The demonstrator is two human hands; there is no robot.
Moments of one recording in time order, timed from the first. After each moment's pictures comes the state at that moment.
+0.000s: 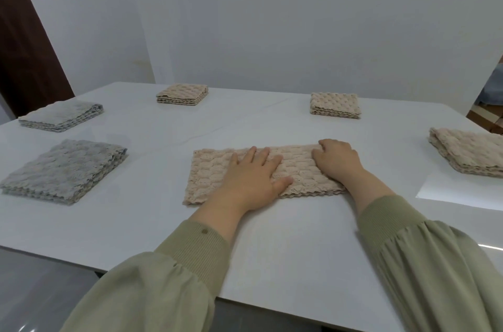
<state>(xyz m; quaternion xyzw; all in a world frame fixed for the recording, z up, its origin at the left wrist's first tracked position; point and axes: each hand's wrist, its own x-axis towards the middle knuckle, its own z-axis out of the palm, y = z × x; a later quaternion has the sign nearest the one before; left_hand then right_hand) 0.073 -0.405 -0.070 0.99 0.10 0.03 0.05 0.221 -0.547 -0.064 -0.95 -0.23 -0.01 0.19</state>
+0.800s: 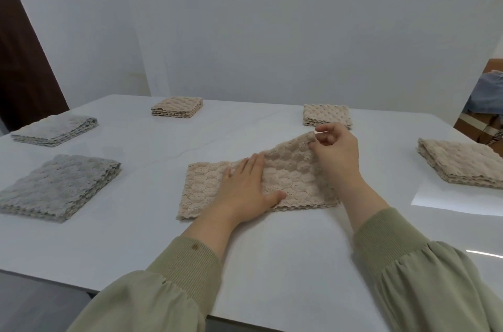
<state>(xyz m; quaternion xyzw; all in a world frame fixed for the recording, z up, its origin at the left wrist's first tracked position) 0.072 -0.404 -0.069 0.98 0.13 0.08 0.13 0.180 -0.549 -0.024 -0.71 -0.20 -0.08 0.67</state>
